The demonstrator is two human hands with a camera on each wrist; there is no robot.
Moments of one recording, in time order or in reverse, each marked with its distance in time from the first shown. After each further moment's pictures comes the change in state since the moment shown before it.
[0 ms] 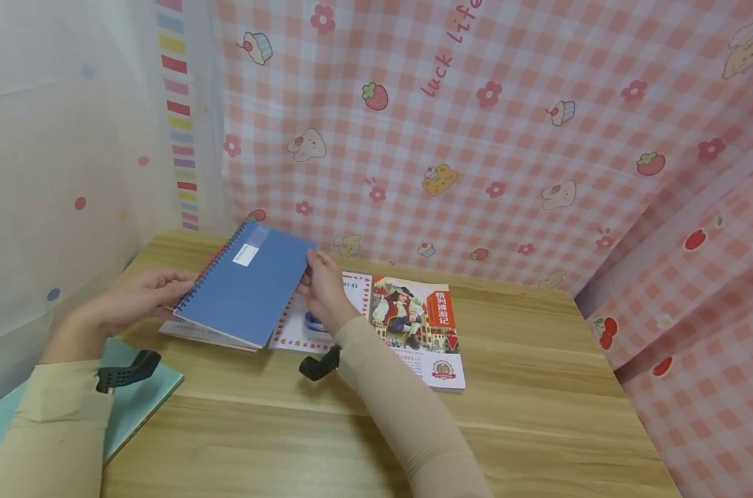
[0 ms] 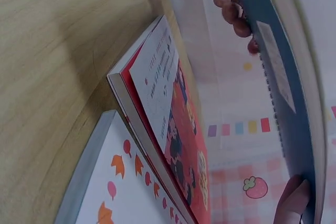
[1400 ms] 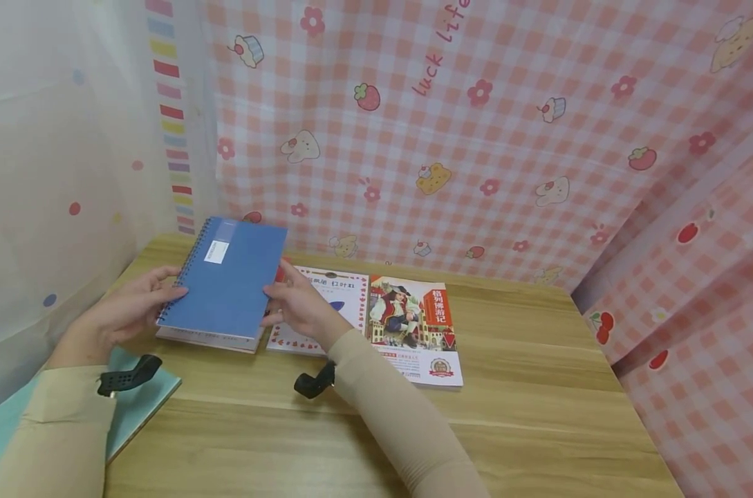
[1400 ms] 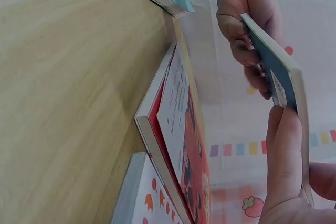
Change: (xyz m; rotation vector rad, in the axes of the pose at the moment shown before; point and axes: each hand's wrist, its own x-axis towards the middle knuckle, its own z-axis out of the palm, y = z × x) left_hand 0.011 -0.021 0.002 -0.357 0.130 -0.090; right_hand -0.030 0.010 0.005 -0.228 -0.349 0.192
